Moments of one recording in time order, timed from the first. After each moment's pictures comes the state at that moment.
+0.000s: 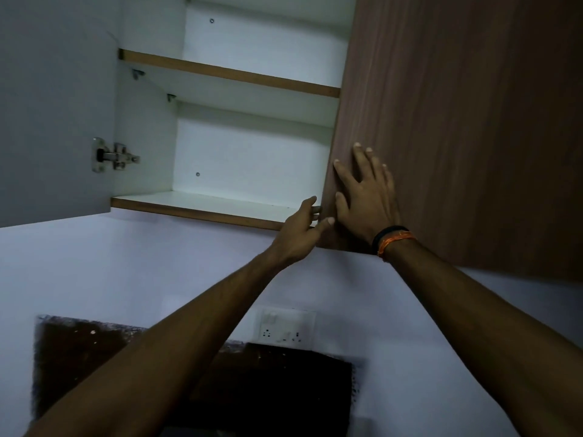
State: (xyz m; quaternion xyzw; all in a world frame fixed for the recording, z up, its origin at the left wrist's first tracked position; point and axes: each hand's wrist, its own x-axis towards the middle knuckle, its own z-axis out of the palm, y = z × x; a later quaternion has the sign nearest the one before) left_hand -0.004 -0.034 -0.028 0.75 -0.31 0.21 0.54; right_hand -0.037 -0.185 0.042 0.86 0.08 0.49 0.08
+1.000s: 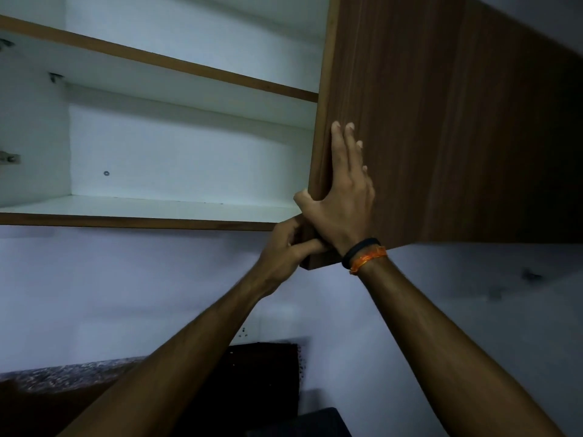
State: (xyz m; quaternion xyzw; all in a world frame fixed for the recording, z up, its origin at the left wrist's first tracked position) left_hand -0.071 -0.072 -0.042 0.60 -0.47 0.07 0.64; right_hand -0.129 -0.164 0.032 0.78 0.02 0.62 -0.12
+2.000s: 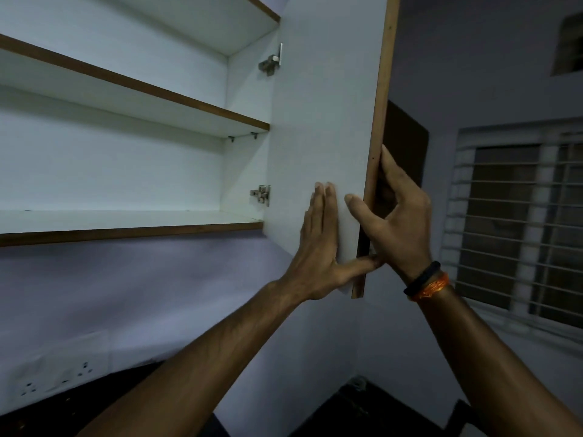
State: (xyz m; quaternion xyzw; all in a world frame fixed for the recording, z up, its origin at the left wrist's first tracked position) left_hand -0.259 -0.284 -0.023 0.54 -0.68 0.18 0.47; right_hand -0.383 -0.338 0.034 0.74 -0.02 0.67 -0.05
